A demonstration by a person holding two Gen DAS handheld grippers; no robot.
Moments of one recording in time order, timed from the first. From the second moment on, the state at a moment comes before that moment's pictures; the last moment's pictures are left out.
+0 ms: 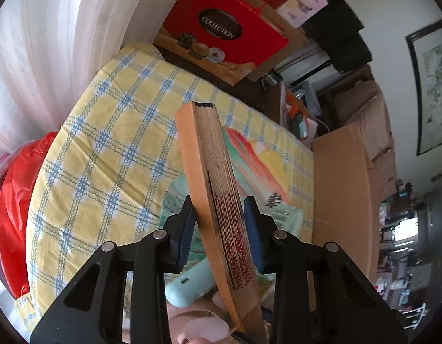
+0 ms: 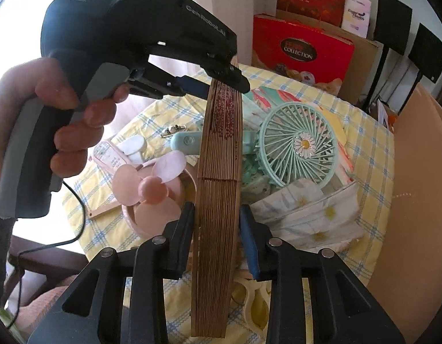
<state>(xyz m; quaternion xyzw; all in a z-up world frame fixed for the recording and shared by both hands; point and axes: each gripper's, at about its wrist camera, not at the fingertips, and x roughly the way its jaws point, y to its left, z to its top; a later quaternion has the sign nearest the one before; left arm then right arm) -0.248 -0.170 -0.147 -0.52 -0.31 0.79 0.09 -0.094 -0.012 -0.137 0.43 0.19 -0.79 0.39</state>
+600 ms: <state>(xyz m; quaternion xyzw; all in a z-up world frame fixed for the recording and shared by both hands) -0.231 -0.108 -0.012 -0.46 -0.26 0.83 0.16 -0.072 0.054 -0.033 0.38 0.12 -0.84 0.38</state>
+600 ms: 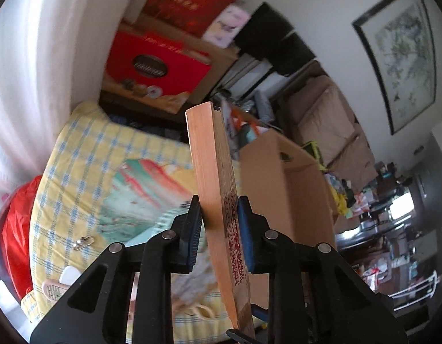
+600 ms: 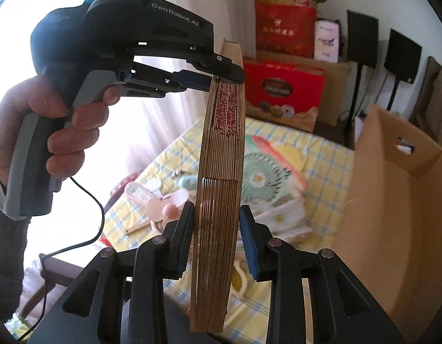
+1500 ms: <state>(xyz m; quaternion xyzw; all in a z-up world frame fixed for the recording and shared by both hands) -0.293 0.170 0.021 -0.48 -0.19 0.79 0.33 -0.136 0.257 -0.012 0.37 0.10 -0.90 0.20</state>
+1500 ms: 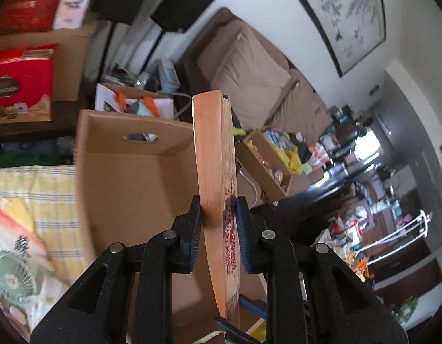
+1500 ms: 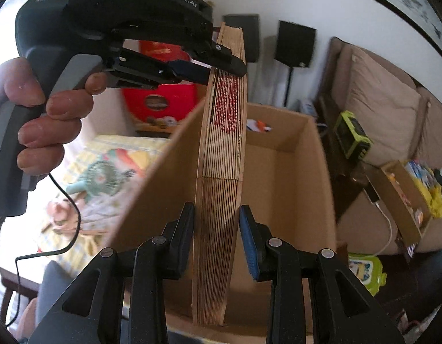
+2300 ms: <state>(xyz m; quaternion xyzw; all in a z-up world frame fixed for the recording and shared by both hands) -0.307 0.240 -0.074 -0.58 -0.16 0.74 0.31 -0.144 0.284 -0.058 0.41 0.13 -0.90 0.12</state>
